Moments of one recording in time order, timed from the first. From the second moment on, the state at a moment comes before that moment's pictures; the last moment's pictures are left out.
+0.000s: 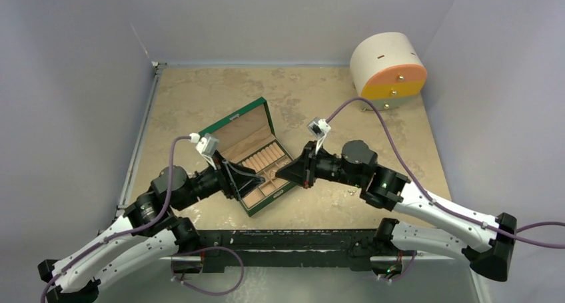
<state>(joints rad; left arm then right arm) -0.92 0.46 0.63 -0.22 0.10 -0.70 1.01 0.90 0.79 -0.01 -0.24 0.67</state>
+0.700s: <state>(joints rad) -0.92 0.41 0.84 -0.64 -0.50 -0.53 1.01 1.51 1.15 -0.30 0.18 0.29</state>
